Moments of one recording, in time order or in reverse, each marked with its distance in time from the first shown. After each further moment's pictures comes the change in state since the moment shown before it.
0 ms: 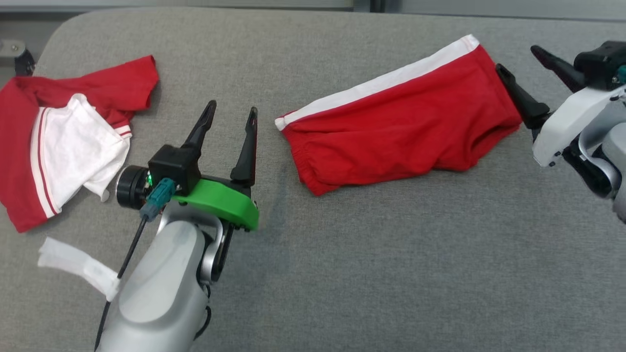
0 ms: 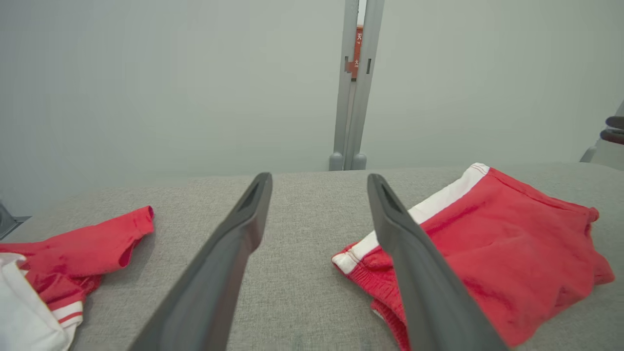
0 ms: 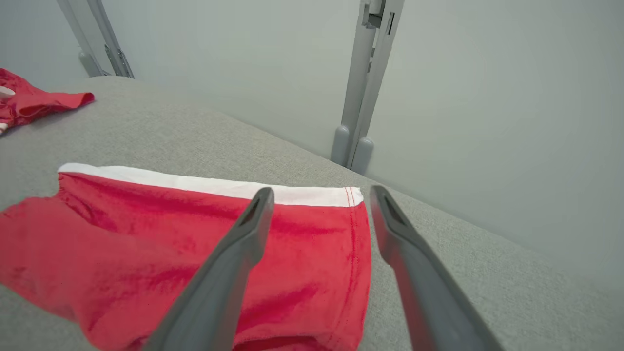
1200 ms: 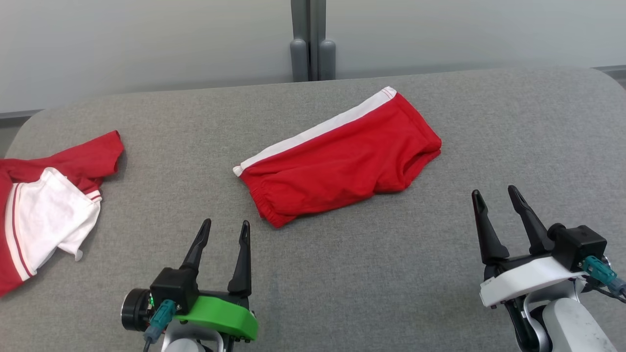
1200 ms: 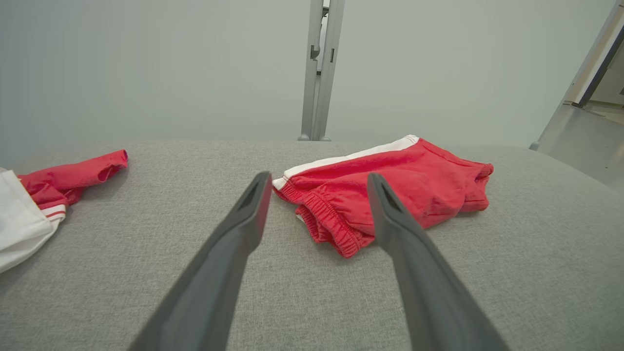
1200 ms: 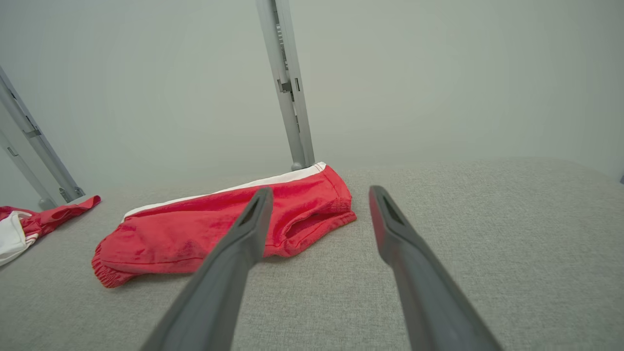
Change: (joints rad) left arm 0.483 -0.085 0.189 -0.205 0.167 -0.035 0.000; right arm 0.893 0.517 -0.951 -0.451 -0.615 0.000 -0.007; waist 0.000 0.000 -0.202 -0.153
